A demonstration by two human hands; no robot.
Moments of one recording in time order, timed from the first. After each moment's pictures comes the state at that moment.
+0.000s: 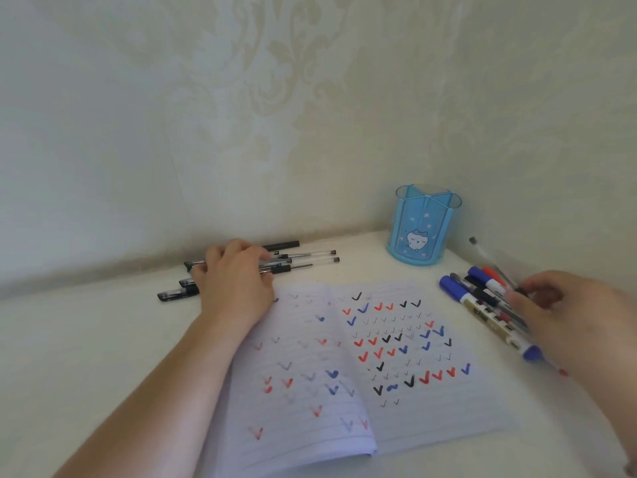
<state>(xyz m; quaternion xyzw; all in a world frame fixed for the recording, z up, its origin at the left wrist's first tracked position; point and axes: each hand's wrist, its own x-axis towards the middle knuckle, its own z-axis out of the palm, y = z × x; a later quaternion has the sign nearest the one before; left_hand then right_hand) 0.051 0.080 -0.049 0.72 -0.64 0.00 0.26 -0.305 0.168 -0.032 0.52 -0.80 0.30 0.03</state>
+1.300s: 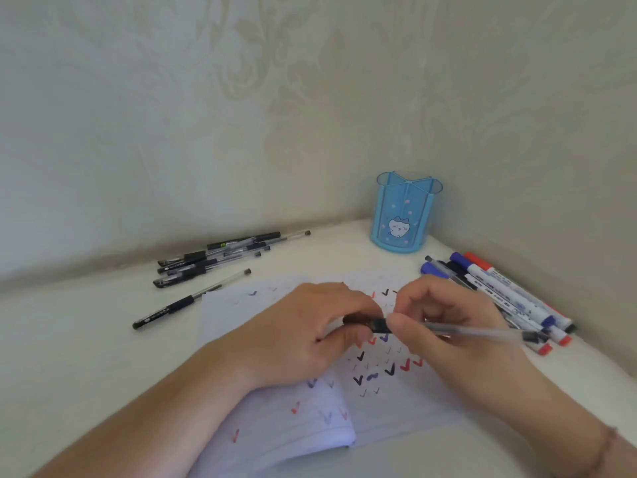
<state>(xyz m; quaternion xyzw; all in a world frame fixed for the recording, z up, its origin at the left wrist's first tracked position) -0.009 0.137 -0.037 0.26 -0.90 -0.20 0.28 -0.213 0.189 -0.035 0.72 -0.44 0.46 -0.28</state>
